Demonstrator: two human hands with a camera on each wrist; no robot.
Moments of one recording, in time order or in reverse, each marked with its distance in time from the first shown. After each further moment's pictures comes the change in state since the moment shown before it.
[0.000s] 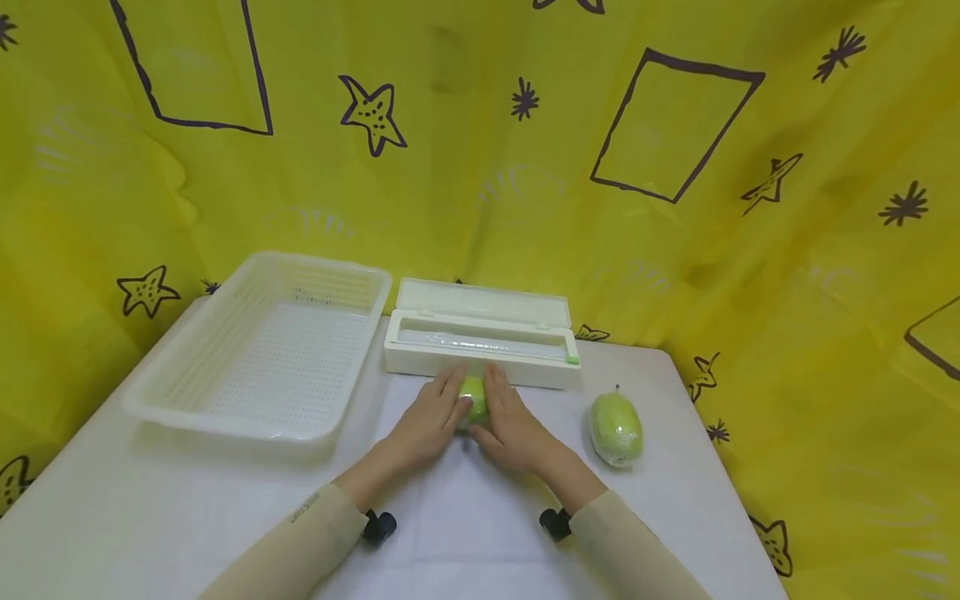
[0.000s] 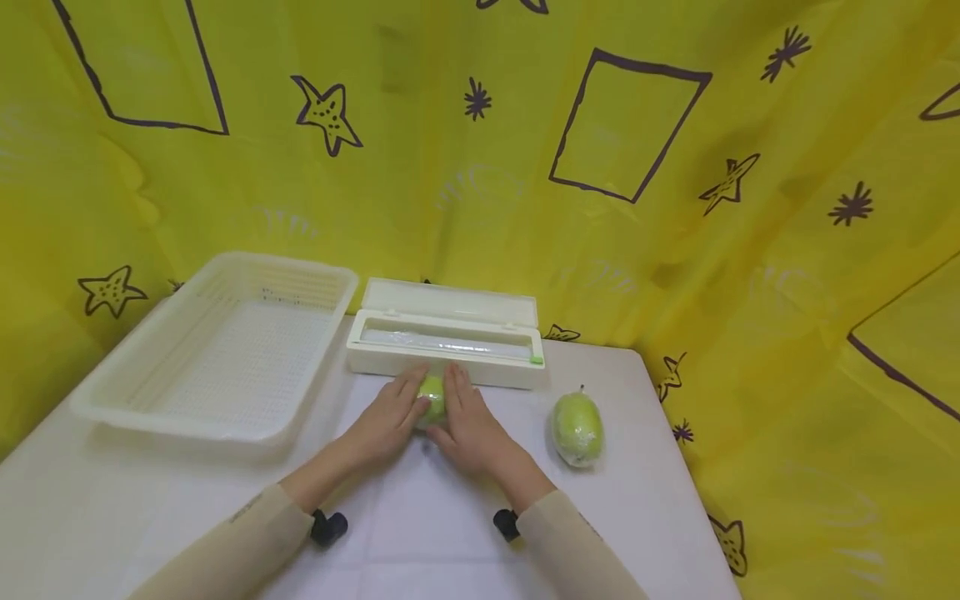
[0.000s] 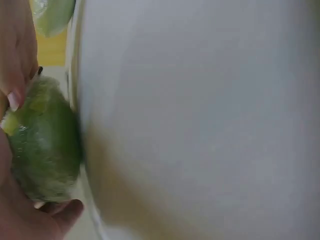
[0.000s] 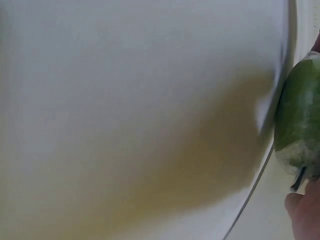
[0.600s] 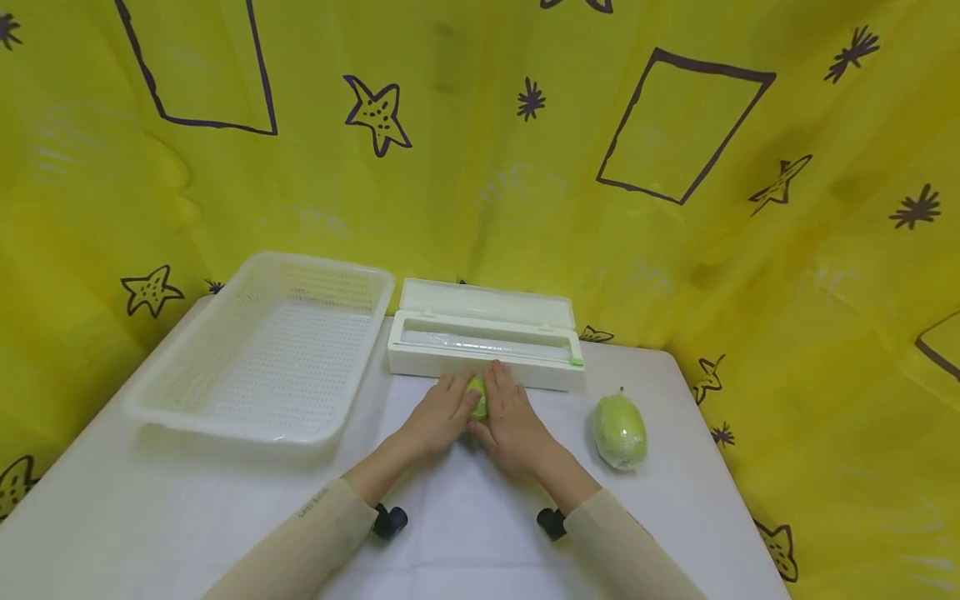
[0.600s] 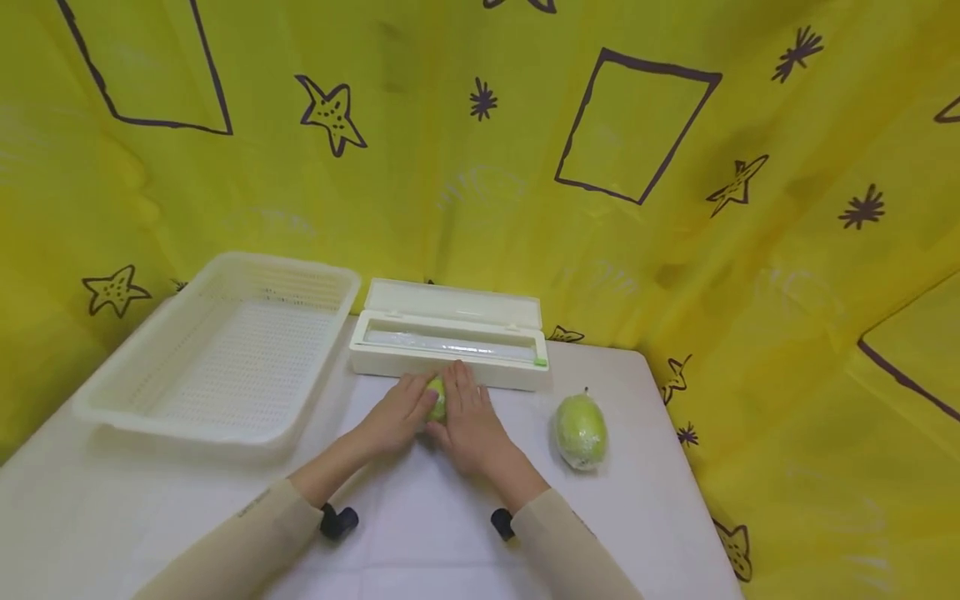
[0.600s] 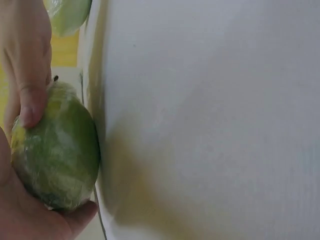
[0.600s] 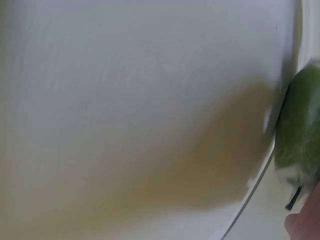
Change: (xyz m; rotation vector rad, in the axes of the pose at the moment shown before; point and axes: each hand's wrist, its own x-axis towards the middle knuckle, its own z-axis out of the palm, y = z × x) left_hand 0.009 0.007 -0.004 -0.135 -0.043 -0.028; right_hand 0.005 -0.005 0.002 -0.109 -0.036 0.055
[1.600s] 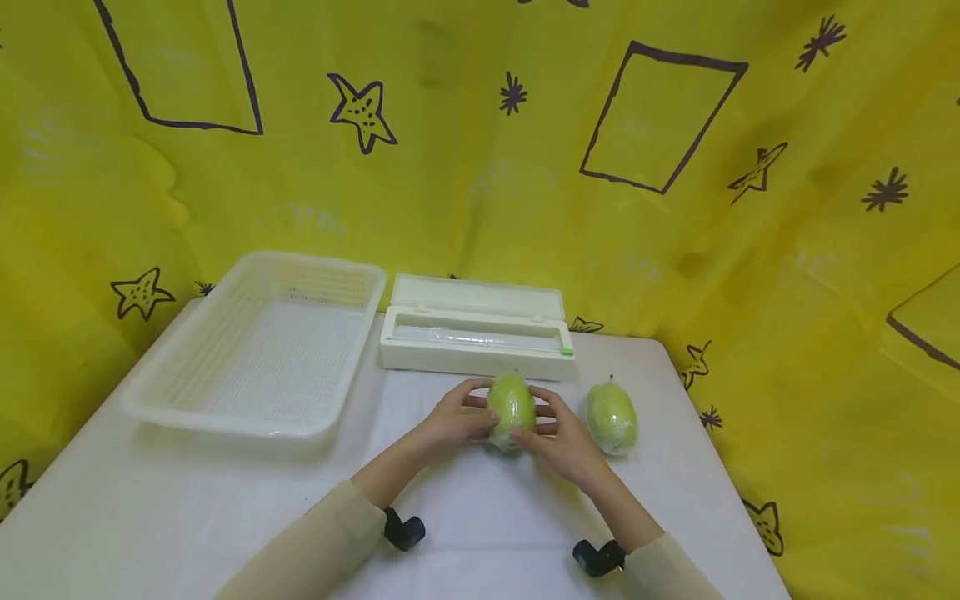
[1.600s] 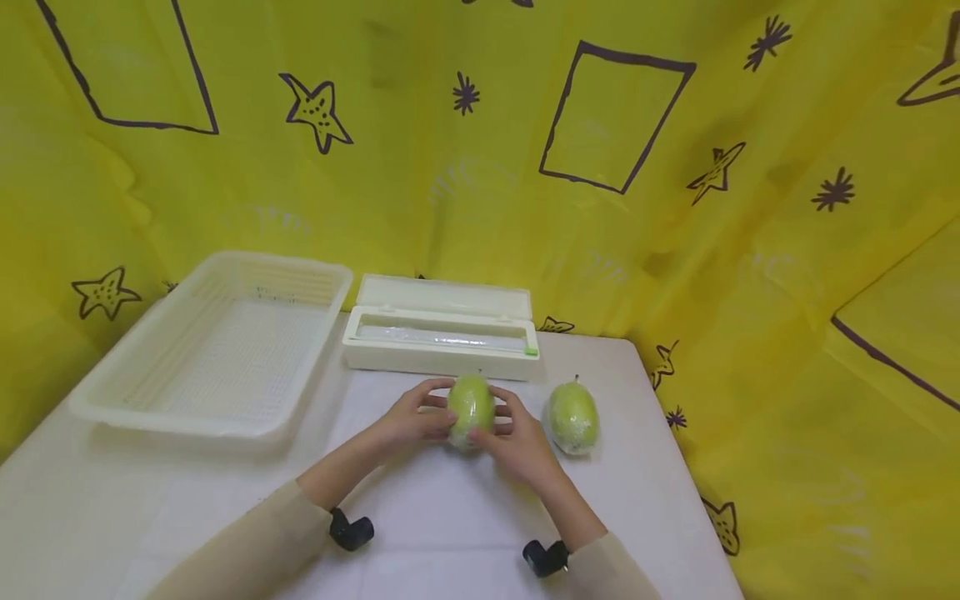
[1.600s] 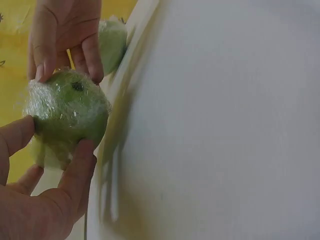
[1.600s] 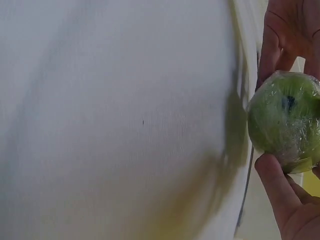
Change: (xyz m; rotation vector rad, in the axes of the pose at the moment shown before) left_hand -0.003 0.028 0.023 -0.896 -0.158 -0.270; right_hand -0.074 0.030 -0.014 0.814 0.202 0.412
